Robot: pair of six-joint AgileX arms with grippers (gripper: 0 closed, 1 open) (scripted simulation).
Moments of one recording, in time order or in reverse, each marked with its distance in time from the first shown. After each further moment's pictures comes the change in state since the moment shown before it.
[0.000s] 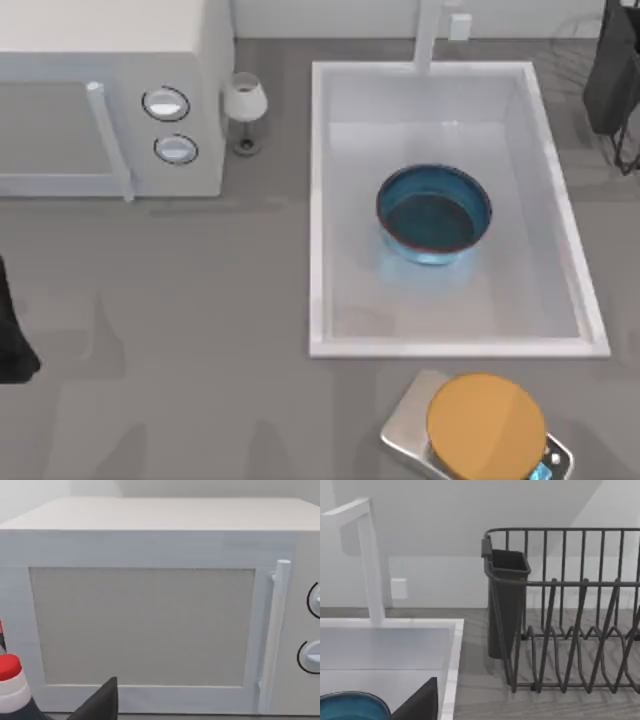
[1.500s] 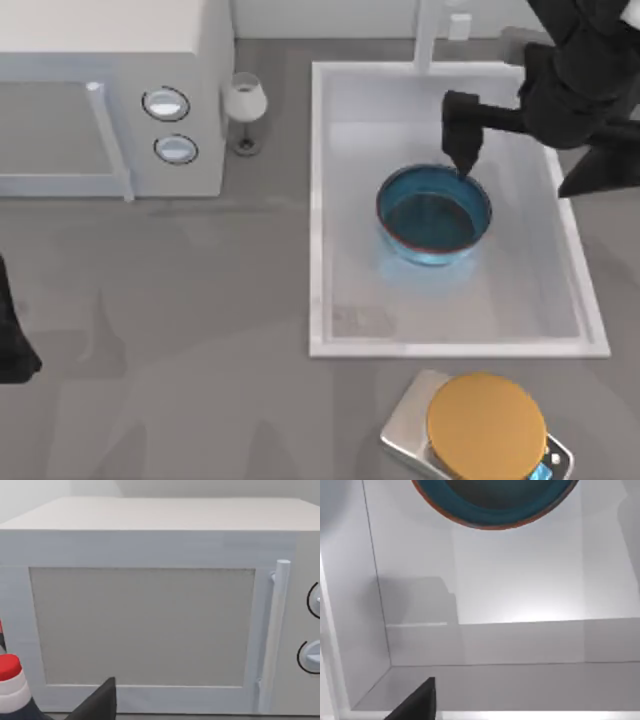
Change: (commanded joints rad) left arm 0.000 0.000 0.000 0.000 0.000 0.000; right arm 0.366 1.945 1.664 -1.086 -0.058 0.487
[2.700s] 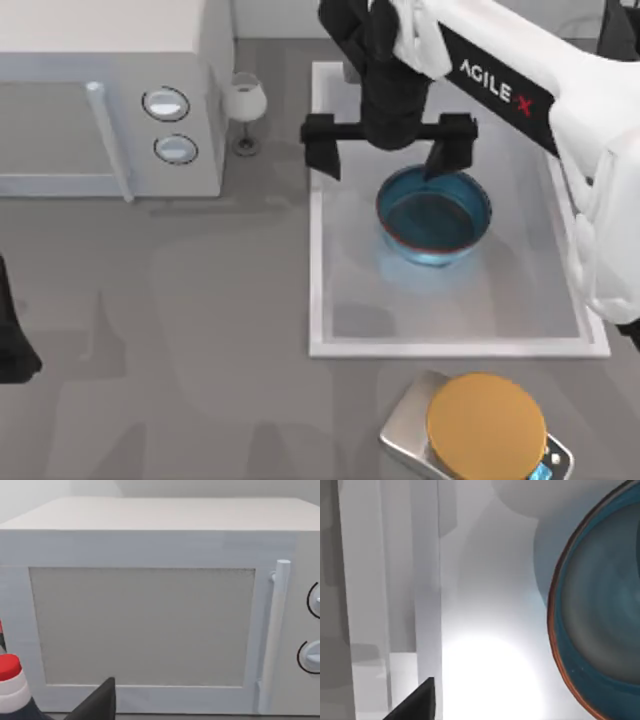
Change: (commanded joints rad) left arm 0.000 0.000 0.000 0.000 0.000 0.000; right arm 0.150 0.747 0.866 -0.151 0.170 0.049
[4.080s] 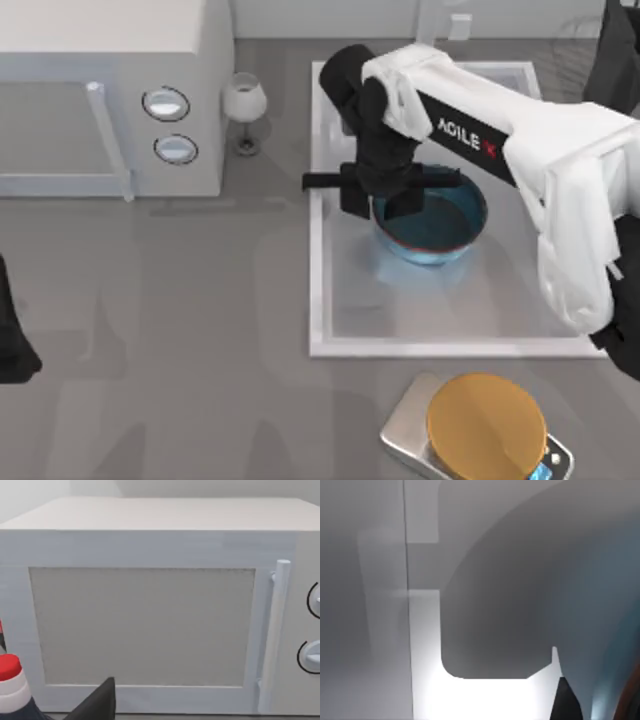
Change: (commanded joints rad) left arm 0.000 0.000 0.000 0.000 0.000 0.000; right arm -0.014 0.169 -0.023 0.195 0.001 -0.015
